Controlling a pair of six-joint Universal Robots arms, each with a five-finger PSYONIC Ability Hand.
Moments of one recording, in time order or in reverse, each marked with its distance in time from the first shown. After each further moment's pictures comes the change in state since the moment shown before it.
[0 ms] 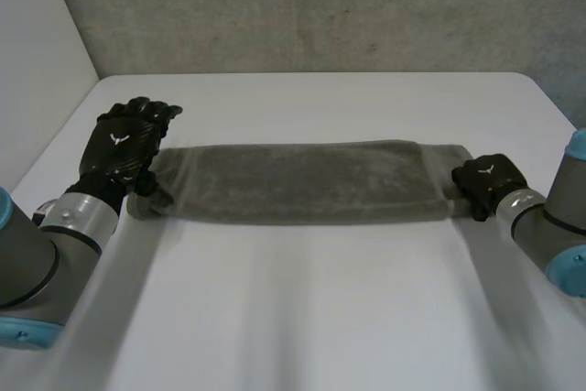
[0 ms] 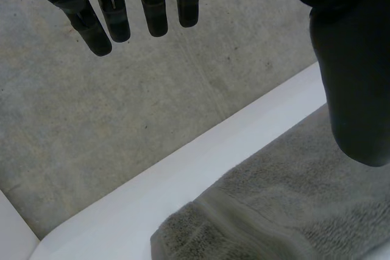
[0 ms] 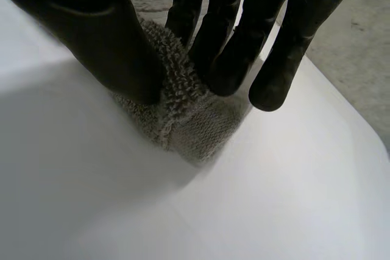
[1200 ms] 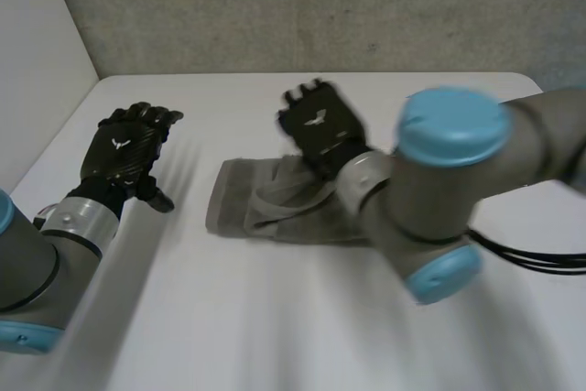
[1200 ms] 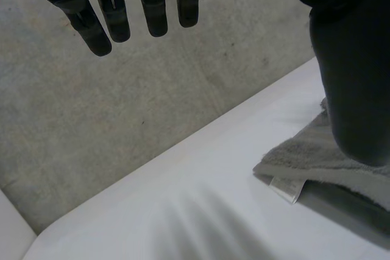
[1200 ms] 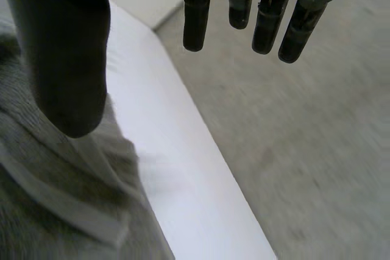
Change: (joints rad) left arm -0.004 -0.001 -0.012 -0.001 0.002 0.004; right arm 0.572 -0.108 -0.256 0.039 0.122 0.014; left_hand -0.001 0.000 0.000 0.000 -0.002; right_hand -0.943 -1.067 -1.086 -1.074 -0.827
